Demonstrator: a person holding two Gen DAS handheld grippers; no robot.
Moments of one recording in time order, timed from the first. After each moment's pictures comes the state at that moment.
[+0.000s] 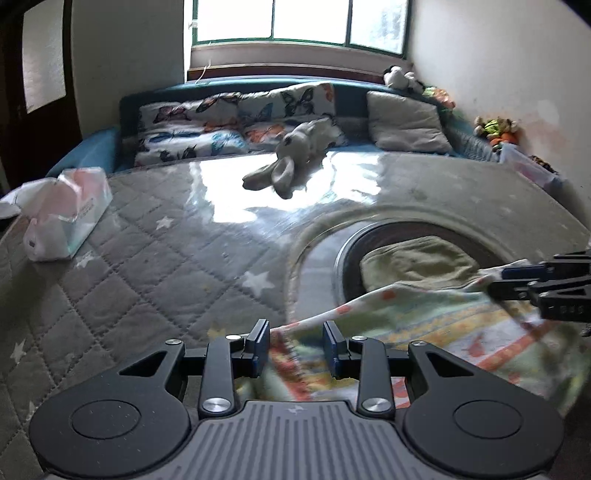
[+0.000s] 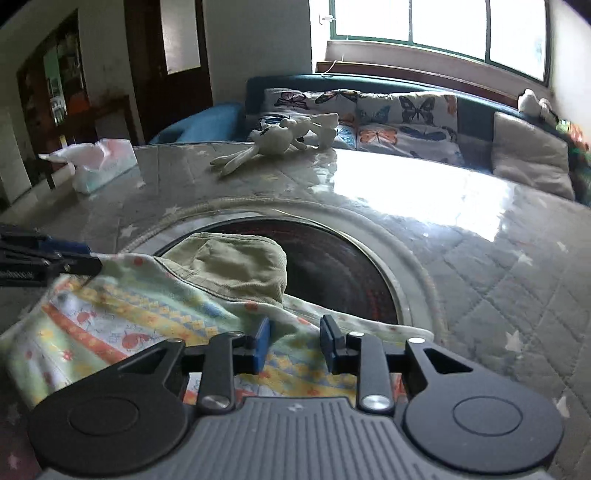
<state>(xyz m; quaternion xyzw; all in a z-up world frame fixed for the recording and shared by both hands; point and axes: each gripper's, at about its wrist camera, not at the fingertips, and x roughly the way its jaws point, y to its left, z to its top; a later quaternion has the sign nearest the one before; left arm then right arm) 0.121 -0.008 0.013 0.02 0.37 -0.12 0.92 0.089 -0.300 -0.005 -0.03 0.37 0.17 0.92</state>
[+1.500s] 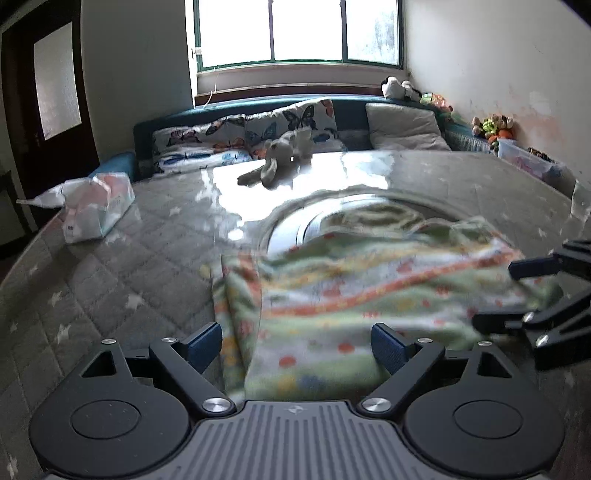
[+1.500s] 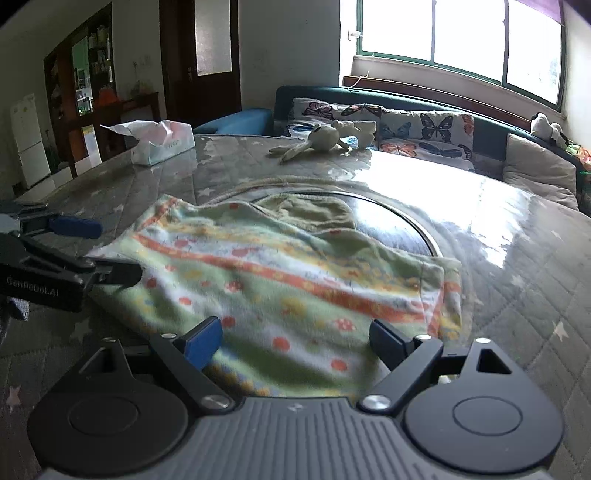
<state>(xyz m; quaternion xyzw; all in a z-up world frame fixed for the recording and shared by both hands) 0.012 -0.036 0.008 0.06 0.33 -0.09 0.94 -0.018 -0.280 -0.005 -0.07 0.34 0.19 0.92</state>
